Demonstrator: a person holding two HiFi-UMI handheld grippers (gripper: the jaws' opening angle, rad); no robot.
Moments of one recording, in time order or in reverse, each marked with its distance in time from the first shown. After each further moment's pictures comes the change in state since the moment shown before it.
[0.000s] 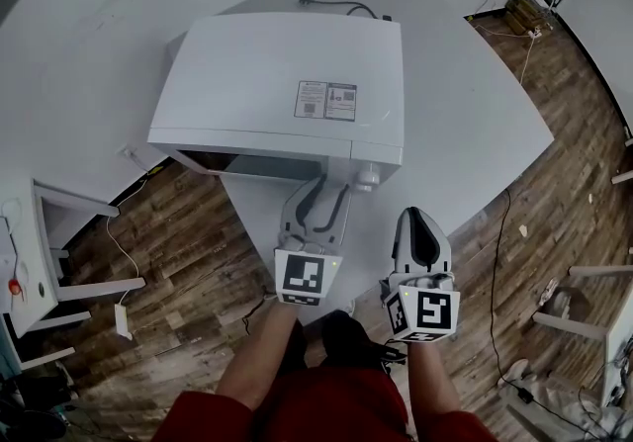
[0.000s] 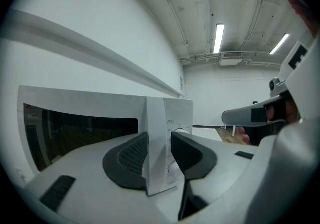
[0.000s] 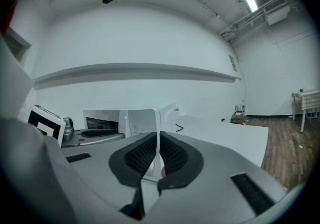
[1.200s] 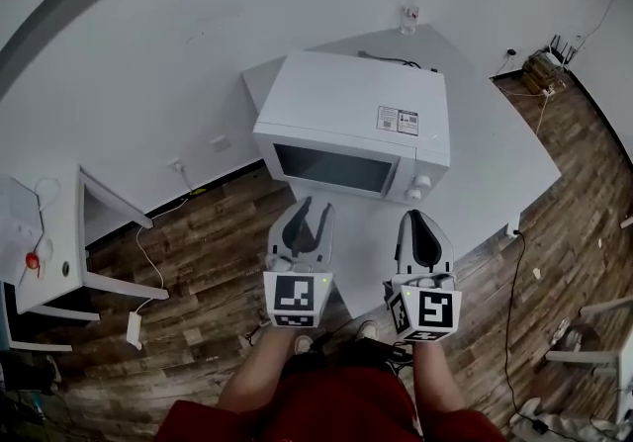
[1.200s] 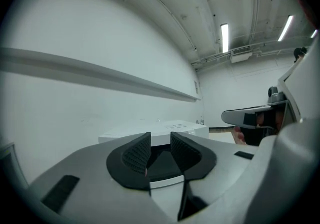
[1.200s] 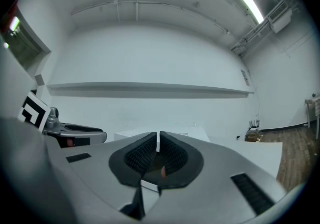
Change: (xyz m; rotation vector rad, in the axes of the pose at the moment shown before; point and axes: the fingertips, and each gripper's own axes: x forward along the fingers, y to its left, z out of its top) left arm -0.187 0.087 0.083 0.062 -0.055 0.222; right arm -0.056 0.146 0.077 -0.060 -0.184 0.109
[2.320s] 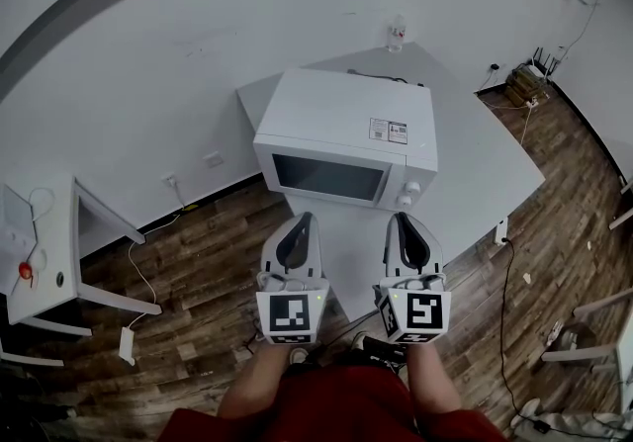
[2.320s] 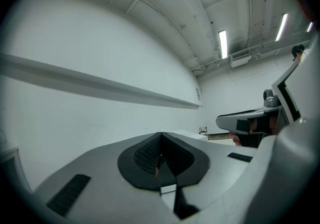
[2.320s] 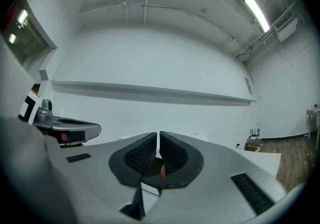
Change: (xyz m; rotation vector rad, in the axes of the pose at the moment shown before) left arm -0.043 0.005 0.036 0.016 -0.102 0.032; right arm -0.014 0.030 0.028 -0.070 -0.032 0.008
